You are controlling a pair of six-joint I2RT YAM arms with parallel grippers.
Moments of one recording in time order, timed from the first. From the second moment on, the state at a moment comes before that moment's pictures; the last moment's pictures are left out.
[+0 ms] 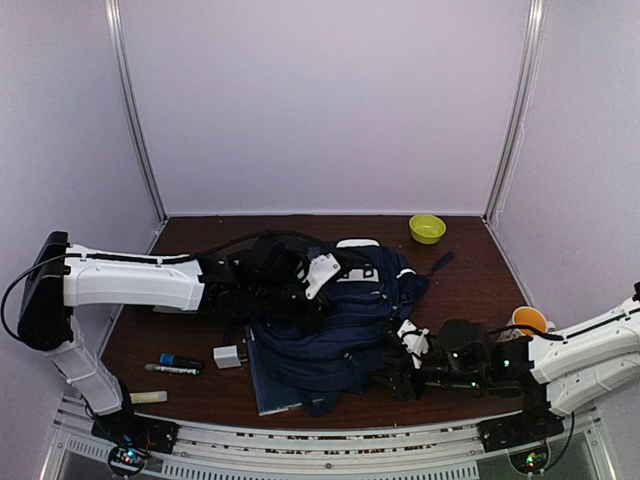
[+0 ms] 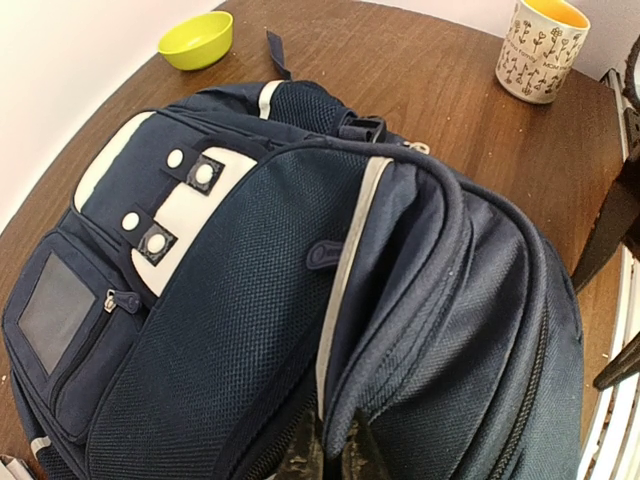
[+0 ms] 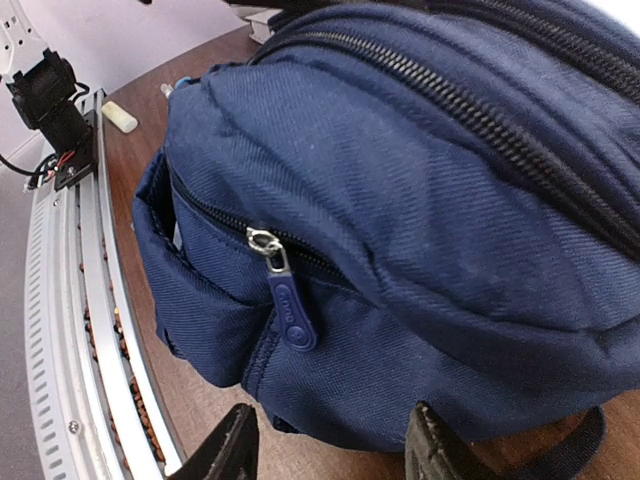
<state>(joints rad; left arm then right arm) -1.05 1.65 1.16 -0.18 -0.02 0.06 1.18 1.13 0.34 0.31 0.10 0.23</state>
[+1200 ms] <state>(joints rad) -1.05 1.65 1.16 -0.20 -0.01 0.00 1.22 1.37 0.42 0.57 0.04 0.27</state>
